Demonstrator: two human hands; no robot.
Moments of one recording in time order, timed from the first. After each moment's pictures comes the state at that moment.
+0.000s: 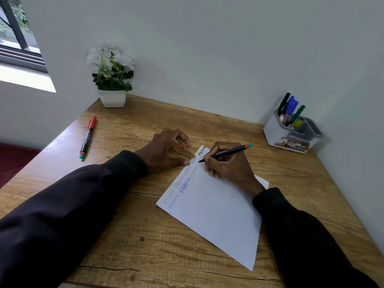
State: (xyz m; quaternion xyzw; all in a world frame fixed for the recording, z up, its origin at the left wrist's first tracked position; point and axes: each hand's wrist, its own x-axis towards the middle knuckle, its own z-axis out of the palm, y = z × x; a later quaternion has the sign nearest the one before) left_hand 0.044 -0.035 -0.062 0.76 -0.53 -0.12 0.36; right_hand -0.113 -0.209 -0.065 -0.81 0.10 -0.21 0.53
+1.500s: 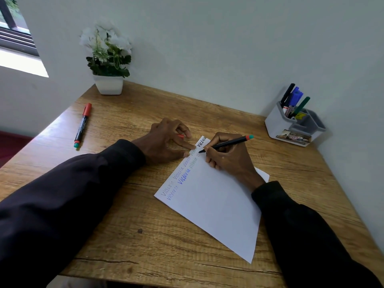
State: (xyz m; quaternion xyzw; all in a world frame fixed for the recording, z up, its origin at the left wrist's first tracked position) left_hand 0.040 -0.033 -0.057 0.77 -0.54 -0.12 0.33; right_hand -0.111 -0.202 -0.064 -0.81 0.12 -0.22 0.53
